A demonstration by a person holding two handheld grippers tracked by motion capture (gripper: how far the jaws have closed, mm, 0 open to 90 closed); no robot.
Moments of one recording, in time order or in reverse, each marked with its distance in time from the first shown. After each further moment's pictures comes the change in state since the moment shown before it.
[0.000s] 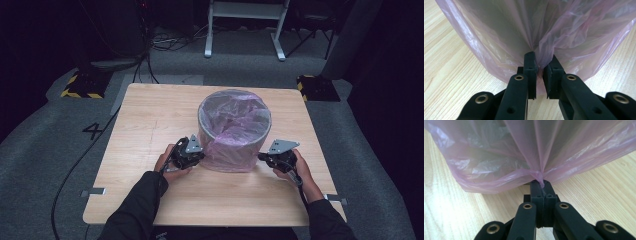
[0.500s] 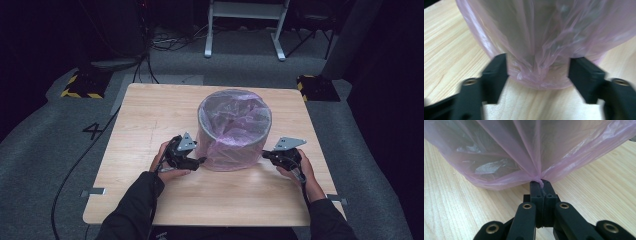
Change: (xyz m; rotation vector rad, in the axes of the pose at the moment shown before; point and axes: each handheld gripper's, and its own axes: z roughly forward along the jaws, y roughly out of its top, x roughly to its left) left arm 0.006 -0.002 -0.026 -0.104 -0.018 -0.081; right arm -0.015 -0.011 -0.006 -0.027 -0.016 0.093
